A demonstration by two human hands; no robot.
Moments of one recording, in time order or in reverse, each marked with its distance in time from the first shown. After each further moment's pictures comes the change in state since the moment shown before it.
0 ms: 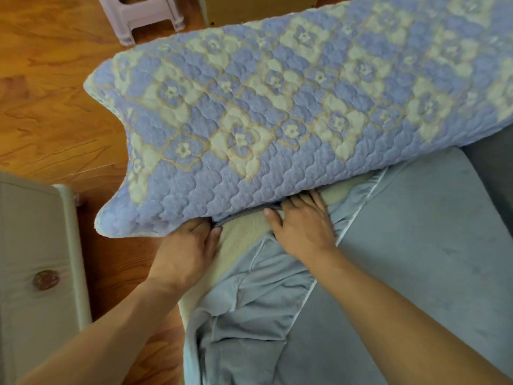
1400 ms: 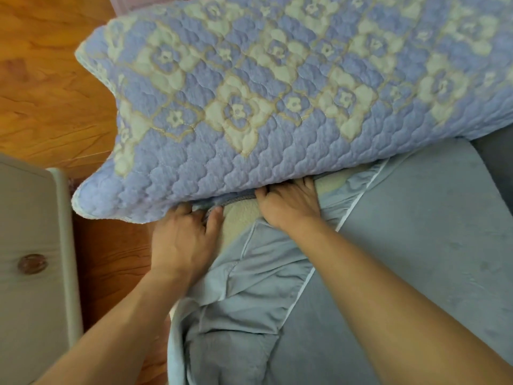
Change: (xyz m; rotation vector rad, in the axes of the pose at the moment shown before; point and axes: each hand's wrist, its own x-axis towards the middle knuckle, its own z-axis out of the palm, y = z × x) left_hand -0.005 0.025 0.015 0.110 0.076 -0.253; right_hand 0.031 -0.014 0.021 0.047 -0.072 0.046
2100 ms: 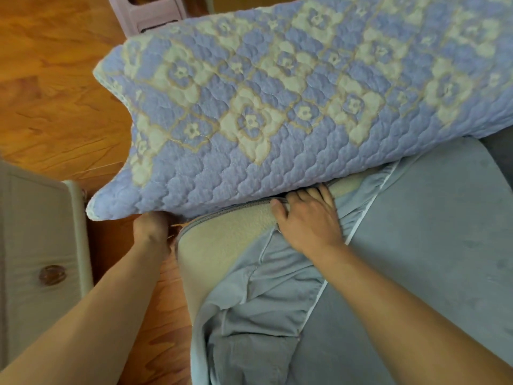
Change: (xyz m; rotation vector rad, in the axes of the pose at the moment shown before) left_hand 0.061 -0.087 0.023 -1.294 -0.016 -0.922; right_hand -0.034 0.001 -0.001 -0.059 0.171 -0.008
